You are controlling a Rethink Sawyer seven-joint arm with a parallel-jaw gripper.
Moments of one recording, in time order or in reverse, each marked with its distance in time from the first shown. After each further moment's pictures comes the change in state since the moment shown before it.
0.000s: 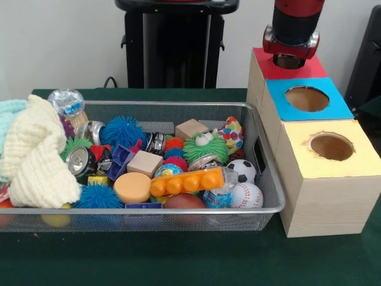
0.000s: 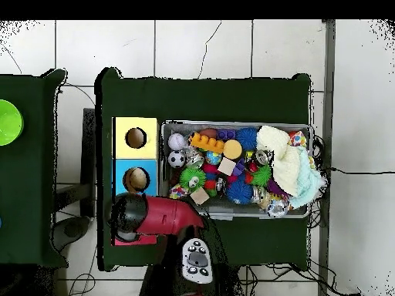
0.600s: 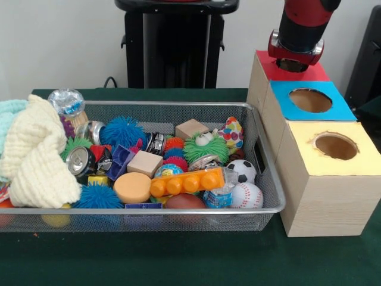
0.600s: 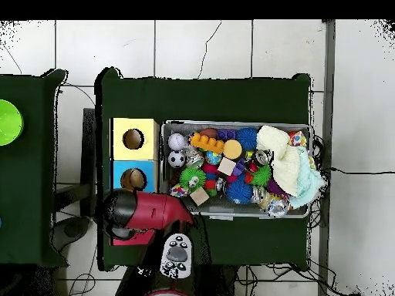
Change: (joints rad) arm 0.122 0.067 -0.106 -0.098 0.025 0.089 0.001
